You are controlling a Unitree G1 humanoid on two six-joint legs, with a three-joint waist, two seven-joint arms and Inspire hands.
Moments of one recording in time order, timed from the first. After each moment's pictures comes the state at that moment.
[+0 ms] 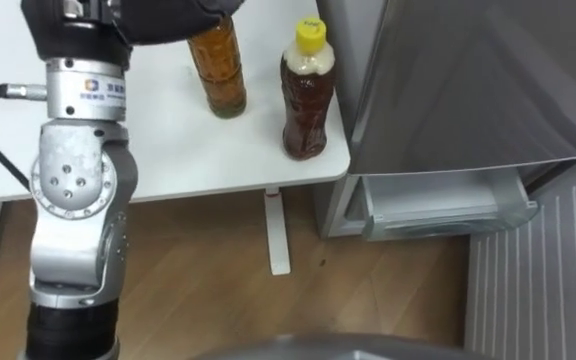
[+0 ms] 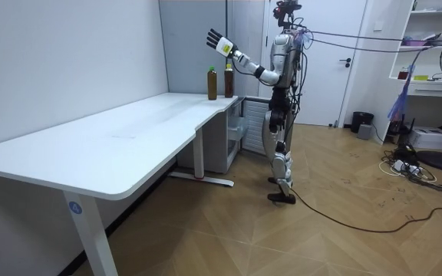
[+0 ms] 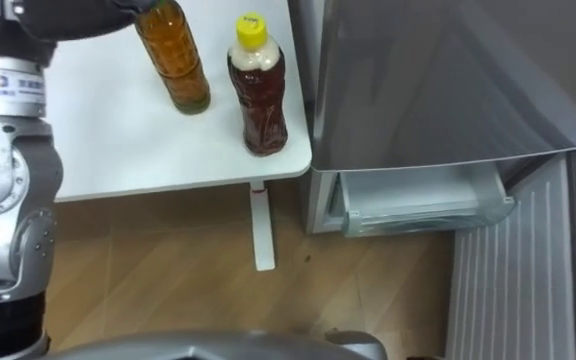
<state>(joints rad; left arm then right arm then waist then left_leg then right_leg) -0.03 0.23 -0.02 -0.51 -0.15 -0.04 0.07 0.10 -0.24 -0.02 1.32 -0.25 0.07 0.12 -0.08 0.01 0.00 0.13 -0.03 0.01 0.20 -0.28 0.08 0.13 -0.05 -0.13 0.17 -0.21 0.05</state>
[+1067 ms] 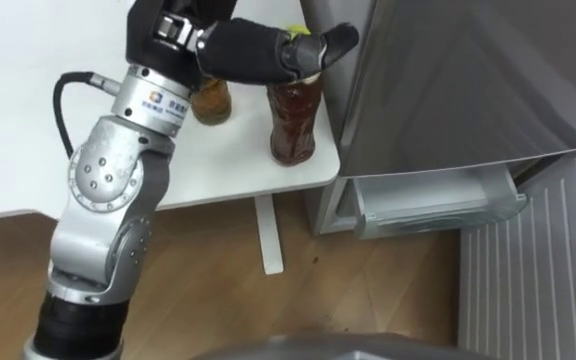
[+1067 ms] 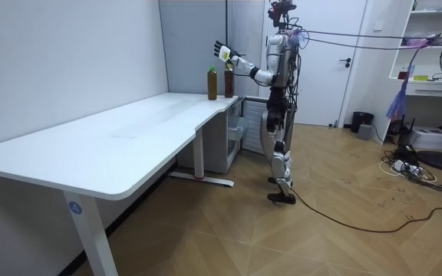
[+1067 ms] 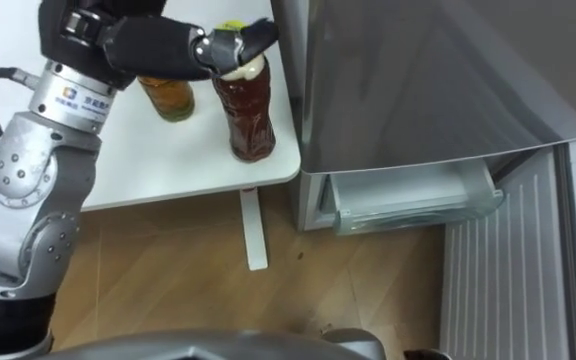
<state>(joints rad) -0.04 0.27 -0.15 -0.48 -0.31 0.04 -0.14 0.08 -0.24 0.05 1.33 -0.24 0.07 0.14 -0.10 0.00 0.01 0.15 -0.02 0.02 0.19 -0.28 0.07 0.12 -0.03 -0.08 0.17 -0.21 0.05</state>
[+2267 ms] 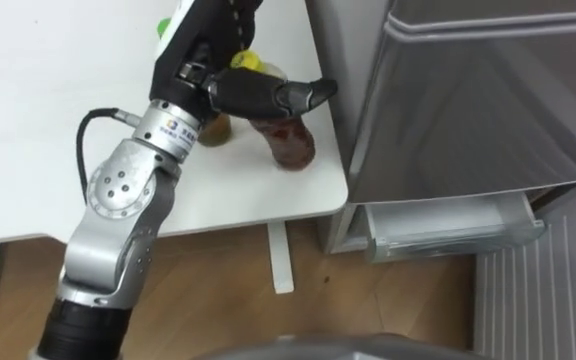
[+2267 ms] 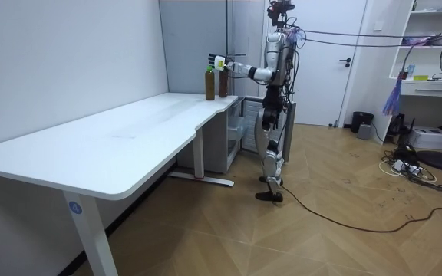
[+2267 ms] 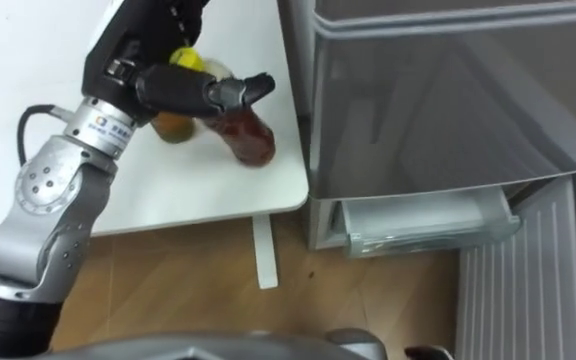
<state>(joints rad) 0.02 0.27 -0.15 -0.32 -0.32 0.08 -0.17 0.09 -0.24 0.06 1.27 -0.28 0.11 0.14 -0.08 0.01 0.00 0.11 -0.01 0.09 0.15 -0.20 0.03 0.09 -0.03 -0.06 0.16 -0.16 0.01</state>
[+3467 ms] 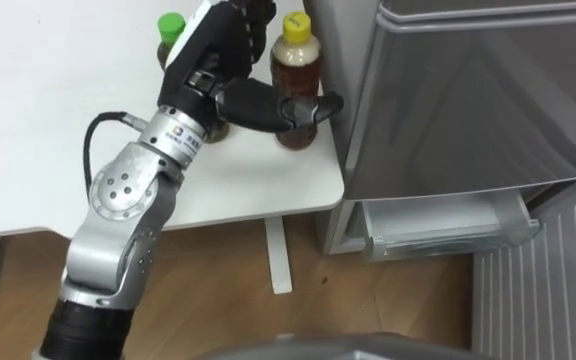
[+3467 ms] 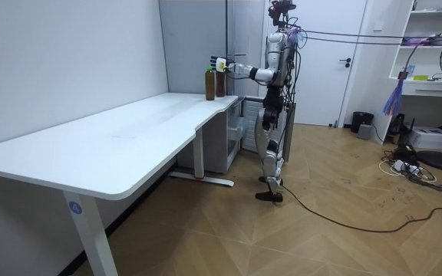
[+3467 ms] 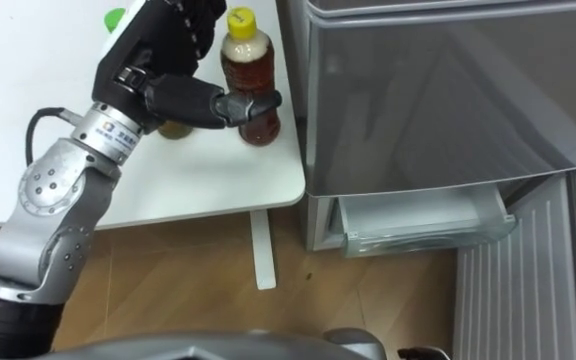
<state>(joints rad) 0.02 0.26 -0.16 -0.29 -0.31 0.11 -0.23 0.12 -0.24 0.06 1.20 -0.29 0.13 0.20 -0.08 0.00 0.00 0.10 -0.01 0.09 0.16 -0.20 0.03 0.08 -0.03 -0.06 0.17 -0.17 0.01</state>
